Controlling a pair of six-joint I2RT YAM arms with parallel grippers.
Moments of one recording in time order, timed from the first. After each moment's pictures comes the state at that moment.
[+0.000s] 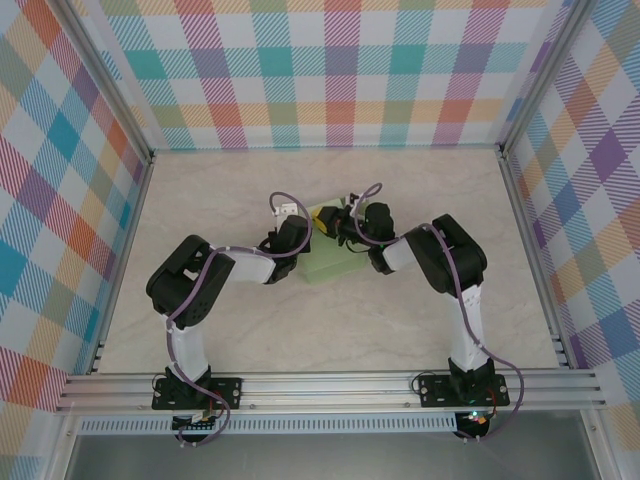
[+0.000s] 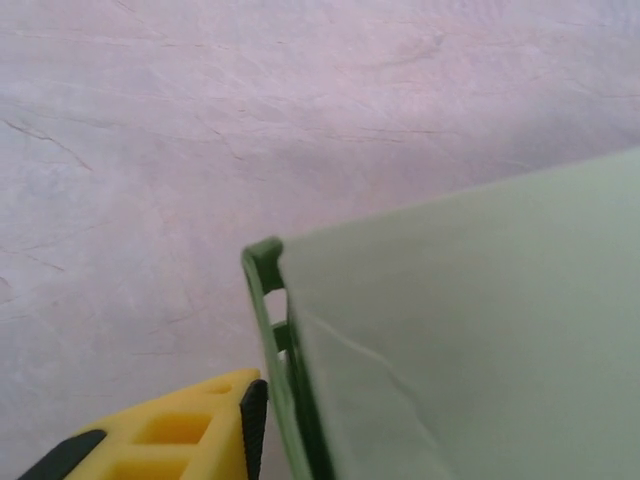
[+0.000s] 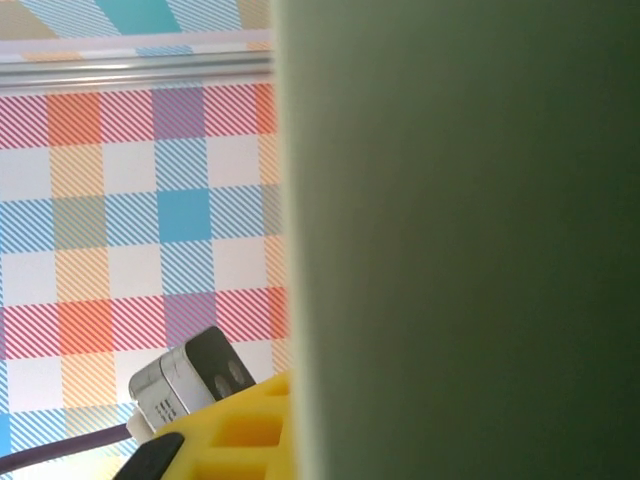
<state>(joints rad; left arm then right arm) -0.61 1.89 0.92 0.34 -0.50 -0.45 0.52 2.16 1.00 1.10 -0.60 1.55</state>
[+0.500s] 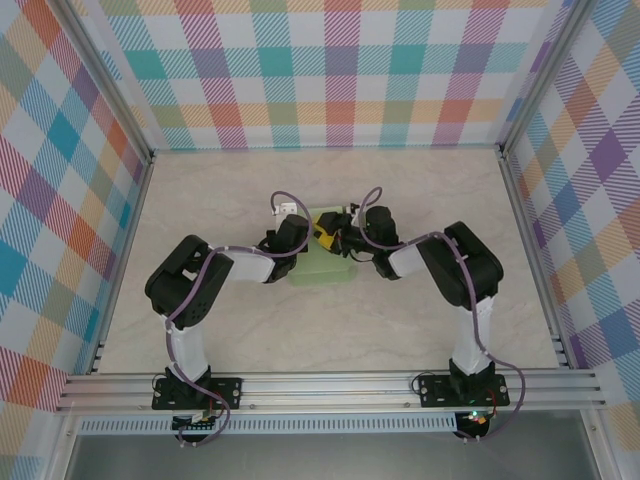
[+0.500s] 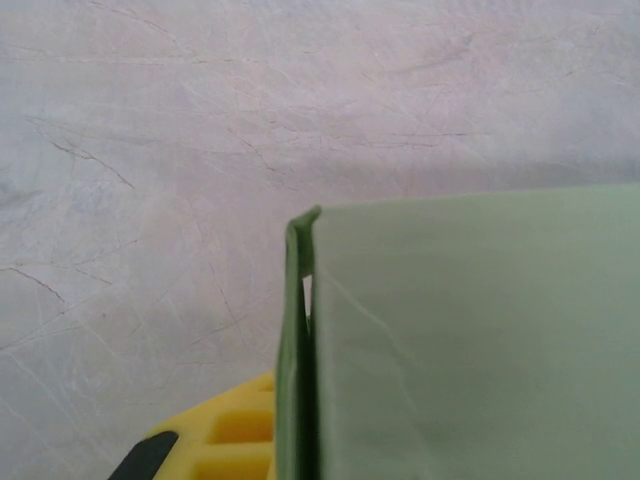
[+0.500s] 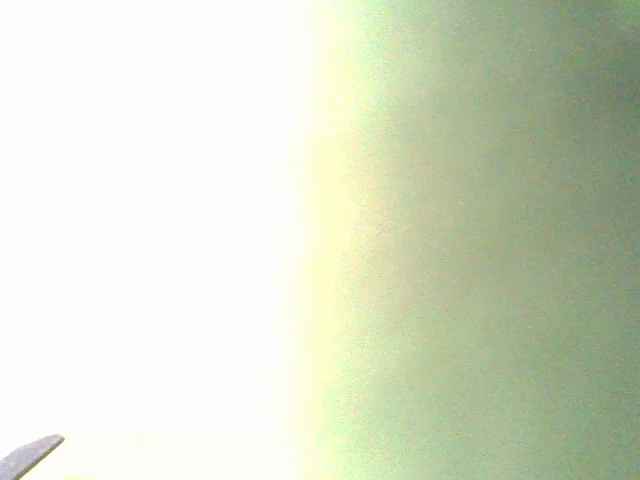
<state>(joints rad) -0.61 1.89 0.92 0.31 -0.53 -0.39 0.53 1.98 0.88 0.90 -0.61 1.51</state>
